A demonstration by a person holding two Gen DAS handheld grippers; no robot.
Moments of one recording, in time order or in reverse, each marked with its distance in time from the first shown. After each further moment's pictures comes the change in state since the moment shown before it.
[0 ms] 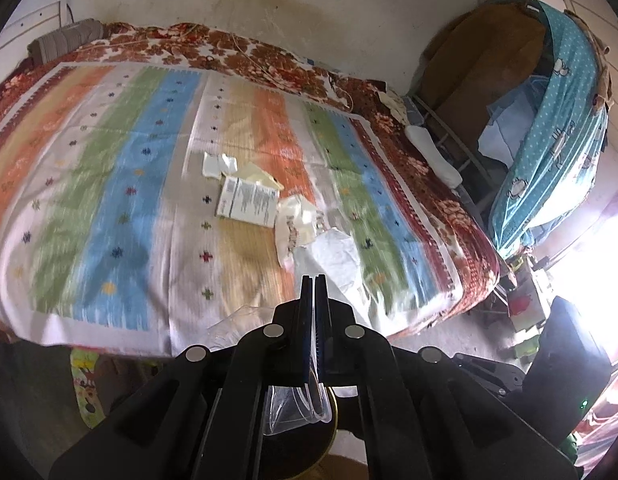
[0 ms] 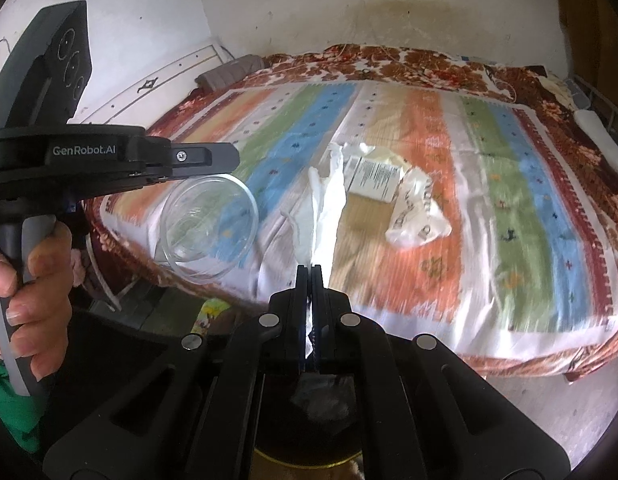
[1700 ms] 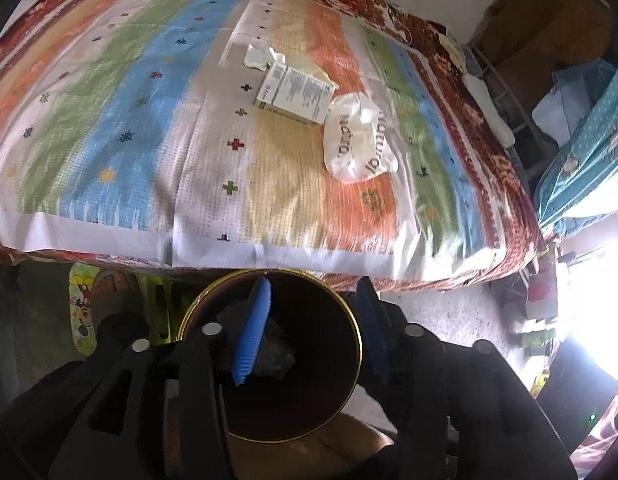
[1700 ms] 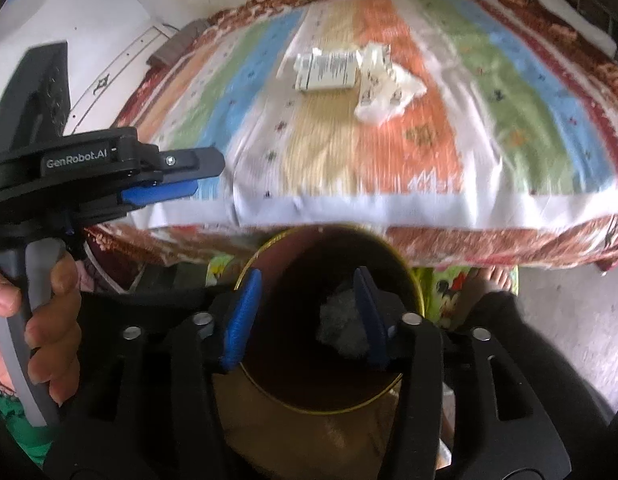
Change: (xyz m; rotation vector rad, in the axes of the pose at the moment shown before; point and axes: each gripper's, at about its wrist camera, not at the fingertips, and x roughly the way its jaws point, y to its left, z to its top) left arm 0.063 0.030 -0.049 -0.161 0.235 0.115; right arm 0.030 -0.030 -0.070 0.264 0.185 0.005
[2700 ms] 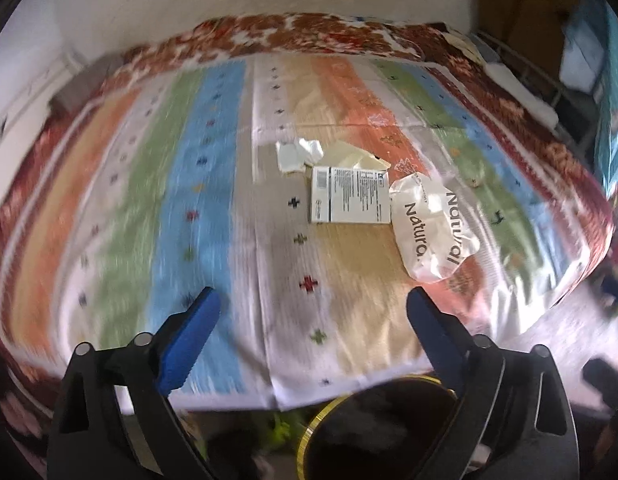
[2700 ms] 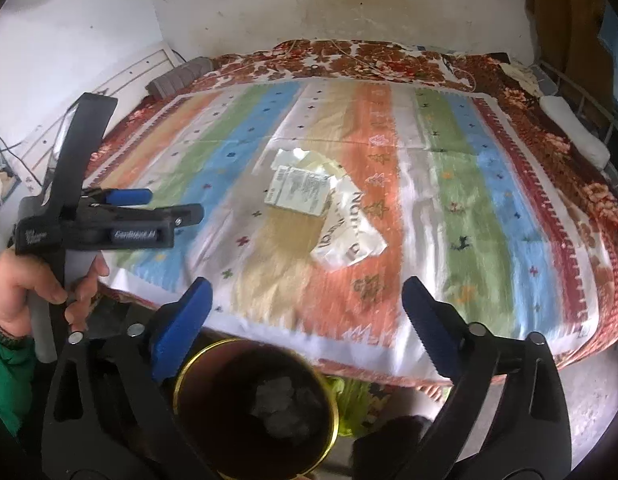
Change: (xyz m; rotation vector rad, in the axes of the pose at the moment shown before) left arm 0.021 -0.010 0.102 0.345 -0.158 0.307; right arm -0.025 -0.014 0.111 -0.194 -0.189 -0.143
